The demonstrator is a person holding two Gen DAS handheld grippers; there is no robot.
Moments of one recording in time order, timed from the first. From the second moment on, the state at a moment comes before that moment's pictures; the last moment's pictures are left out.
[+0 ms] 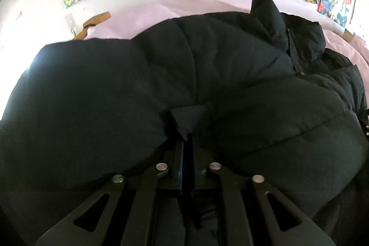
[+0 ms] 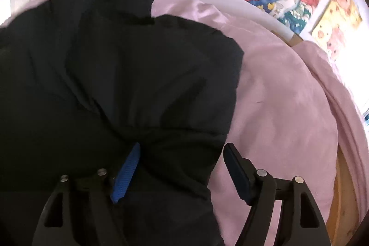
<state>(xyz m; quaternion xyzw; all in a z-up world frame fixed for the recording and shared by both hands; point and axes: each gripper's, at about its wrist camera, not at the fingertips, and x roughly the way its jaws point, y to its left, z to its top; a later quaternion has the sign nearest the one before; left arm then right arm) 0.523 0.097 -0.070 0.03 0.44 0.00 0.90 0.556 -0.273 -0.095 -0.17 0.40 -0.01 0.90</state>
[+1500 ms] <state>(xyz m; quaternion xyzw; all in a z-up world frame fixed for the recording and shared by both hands) 0.213 0.355 -0.031 -0.48 0.21 0.18 0.83 0.513 0.042 -0.050 -0.23 0.33 0.23 0.89</state>
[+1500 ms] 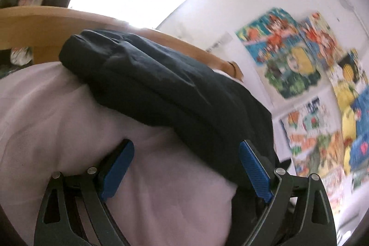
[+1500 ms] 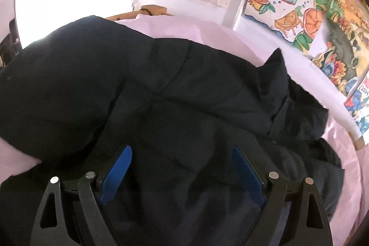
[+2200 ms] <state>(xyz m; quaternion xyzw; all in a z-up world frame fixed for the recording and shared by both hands) 0.215 0.338 0.010 -0.39 0.15 0.20 0.89 0.522 0.043 -0.073 -0.22 0.33 0.23 0.89</state>
